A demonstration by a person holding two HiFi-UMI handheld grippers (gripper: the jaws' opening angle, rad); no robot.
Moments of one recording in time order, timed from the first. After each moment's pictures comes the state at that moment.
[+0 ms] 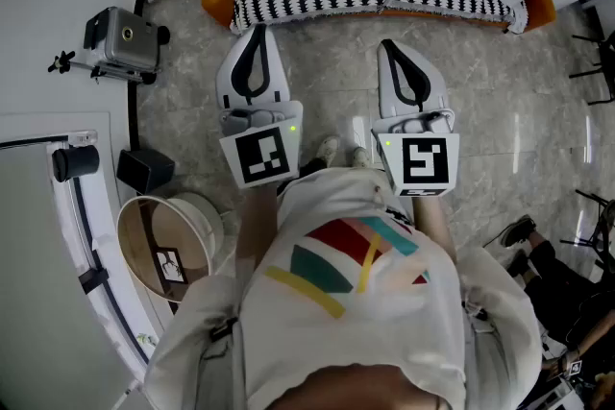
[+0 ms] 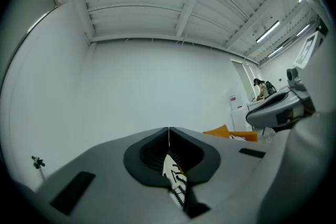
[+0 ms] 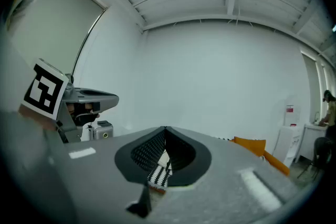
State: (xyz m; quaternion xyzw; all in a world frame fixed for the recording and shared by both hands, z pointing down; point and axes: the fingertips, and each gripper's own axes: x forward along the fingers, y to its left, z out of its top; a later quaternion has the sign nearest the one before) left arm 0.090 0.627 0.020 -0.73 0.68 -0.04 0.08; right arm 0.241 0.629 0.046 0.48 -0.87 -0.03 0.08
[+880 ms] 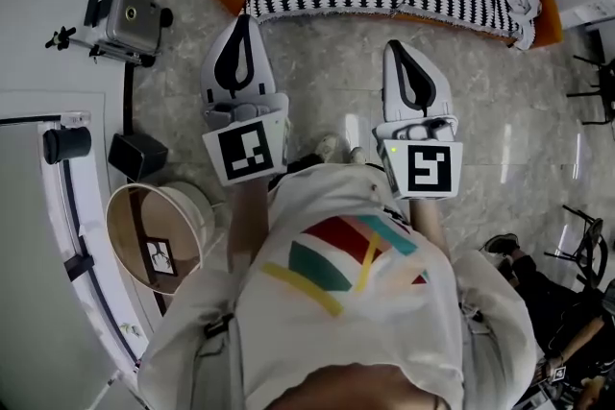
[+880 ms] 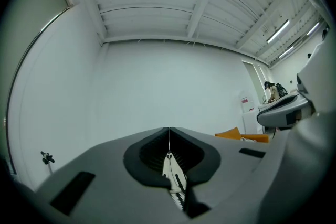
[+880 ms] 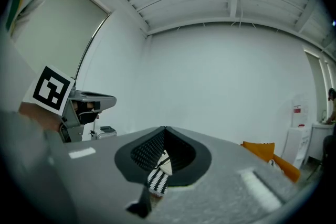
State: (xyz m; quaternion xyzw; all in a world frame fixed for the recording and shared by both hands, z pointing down) left arm 0.012 0.626 0.016 -0.70 0.71 -0.01 0.07; right arm 0.188 0.624 0.041 0.46 -0.89 -0.05 0.06
